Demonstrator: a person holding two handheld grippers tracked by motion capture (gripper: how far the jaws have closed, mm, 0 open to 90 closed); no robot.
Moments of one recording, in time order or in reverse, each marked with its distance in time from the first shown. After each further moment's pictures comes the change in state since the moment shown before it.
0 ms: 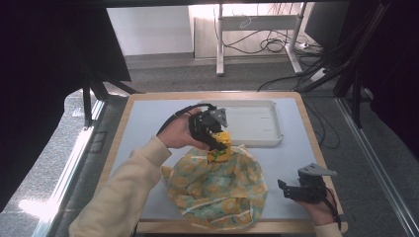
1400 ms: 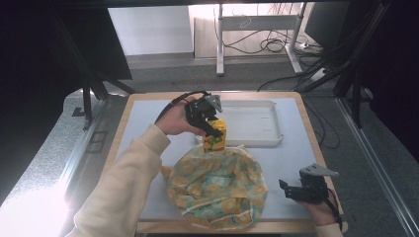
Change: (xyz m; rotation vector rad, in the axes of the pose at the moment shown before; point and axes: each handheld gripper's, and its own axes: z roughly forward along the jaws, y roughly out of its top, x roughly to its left) left arm 0.040 -0.007 -0.007 -0.004 0.022 -0.041; right arm -0.003 -0.002 -0.002 0.000 -0.005 0.016
